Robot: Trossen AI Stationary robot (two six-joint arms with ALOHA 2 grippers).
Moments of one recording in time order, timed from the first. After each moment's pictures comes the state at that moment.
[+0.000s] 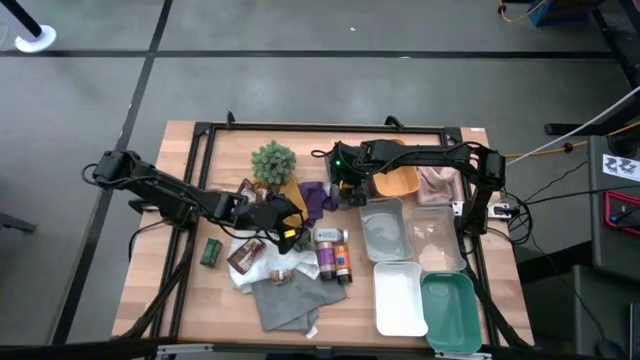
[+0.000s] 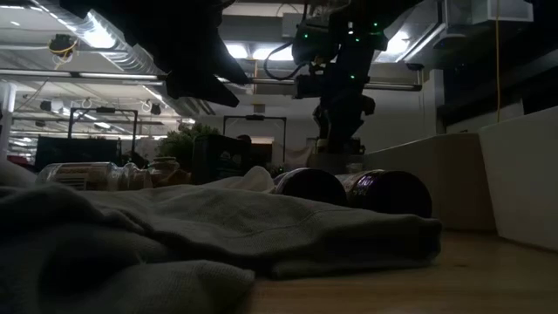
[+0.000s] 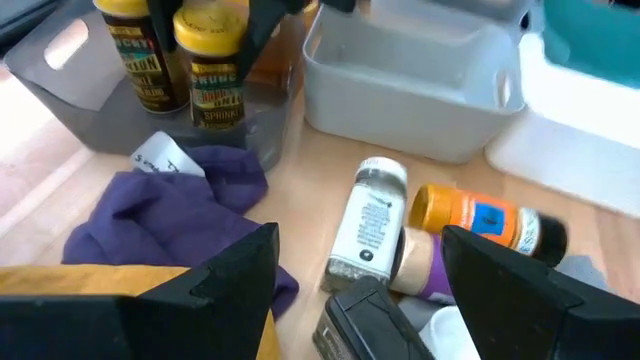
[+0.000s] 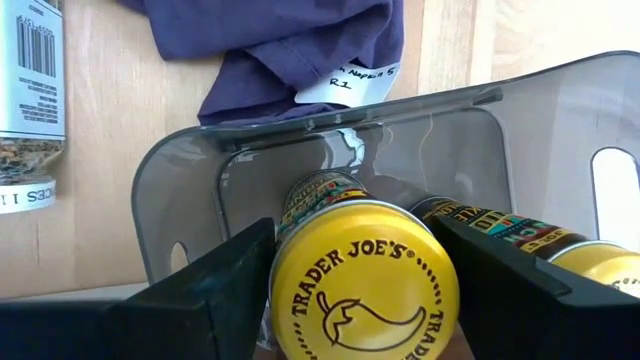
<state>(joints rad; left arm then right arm) -0.23 1.35 0.77 -0.02 -0.40 -0.45 -0.25 1.84 1.43 -0.81 0.02 -0.34</state>
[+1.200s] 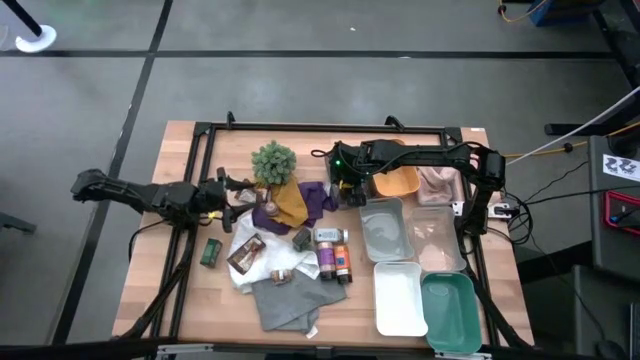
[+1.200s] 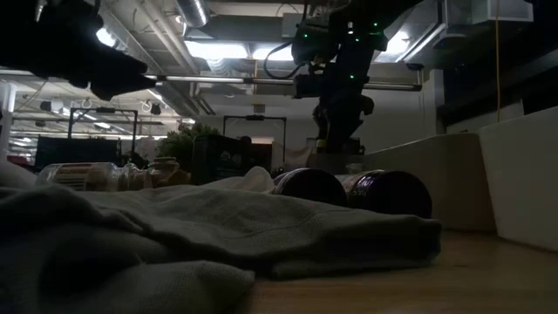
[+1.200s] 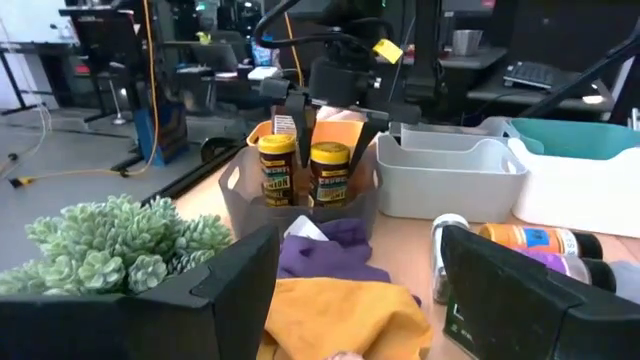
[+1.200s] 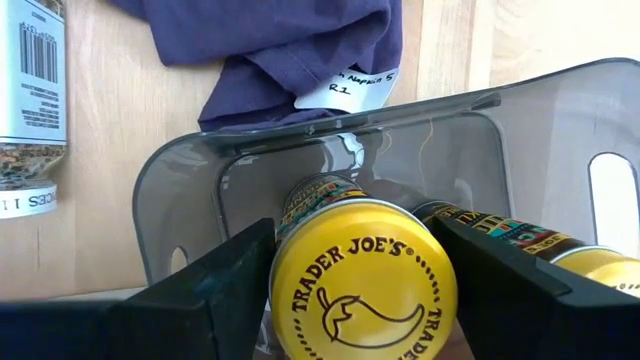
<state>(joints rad) -0.18 0.23 0.12 0.01 -0.46 -0.04 -0.25 1.84 1.43 -0.80 0.01 -0.35</state>
